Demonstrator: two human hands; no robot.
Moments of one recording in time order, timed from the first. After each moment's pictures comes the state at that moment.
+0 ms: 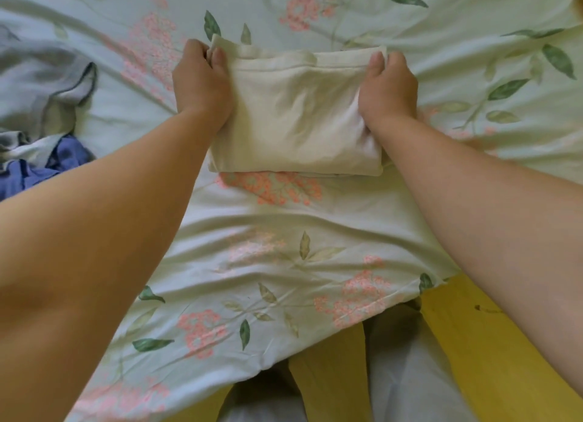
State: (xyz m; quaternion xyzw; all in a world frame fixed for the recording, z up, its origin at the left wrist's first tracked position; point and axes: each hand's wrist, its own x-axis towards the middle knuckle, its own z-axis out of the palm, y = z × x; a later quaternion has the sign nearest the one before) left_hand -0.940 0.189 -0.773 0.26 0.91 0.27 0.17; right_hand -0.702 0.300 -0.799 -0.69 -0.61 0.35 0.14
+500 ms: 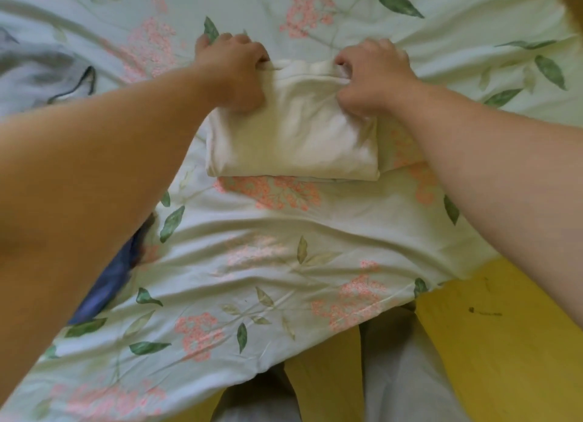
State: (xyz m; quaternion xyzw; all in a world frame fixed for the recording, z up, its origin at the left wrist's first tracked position) left_hand -0.937 0.236 -0.744 0.59 0.76 -0.15 0.21; right_hand -0.715 0.330 -0.761 -0.44 -0.86 0.23 -0.13
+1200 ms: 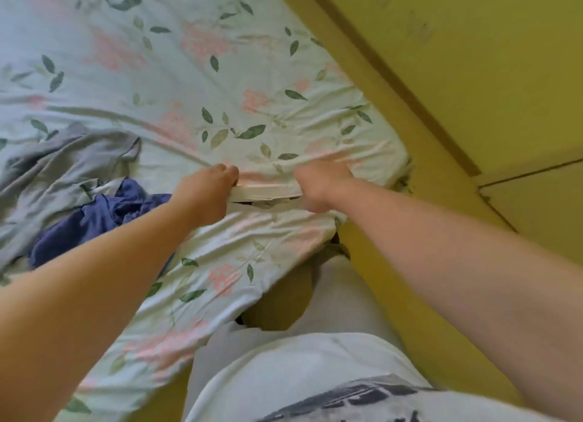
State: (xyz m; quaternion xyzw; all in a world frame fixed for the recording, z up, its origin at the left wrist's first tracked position) left_hand -0.880 0.001 -0.488 0.71 0.66 -0.08 0.23; right_hand -0.655 0.085 -0.443 -0.42 -0.84 0.17 -0.30
